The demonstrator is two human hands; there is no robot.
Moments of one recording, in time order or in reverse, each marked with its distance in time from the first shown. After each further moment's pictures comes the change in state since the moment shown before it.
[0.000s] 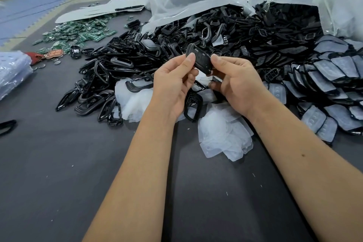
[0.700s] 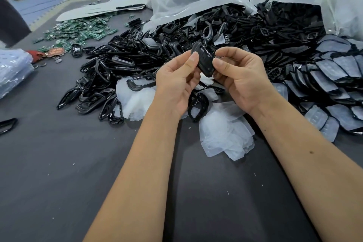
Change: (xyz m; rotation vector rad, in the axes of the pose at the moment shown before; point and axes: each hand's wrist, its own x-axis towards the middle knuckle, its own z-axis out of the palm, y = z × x) left_hand 0.001 -0.003 0.004 -0.076 0.018 -0.005; right_hand 0.000 0.000 -0.007 0.123 -0.036 -0.137
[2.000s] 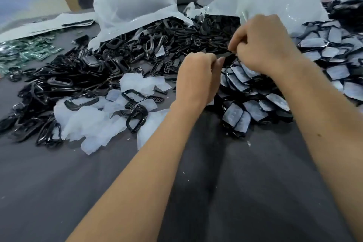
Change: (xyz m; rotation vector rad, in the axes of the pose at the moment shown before) left_hand -0.005 -0.078 0.151 1.421 -0.216 0.769; right_hand -0.028 -0.162 -0.089 -1.661 0.324 -0.154
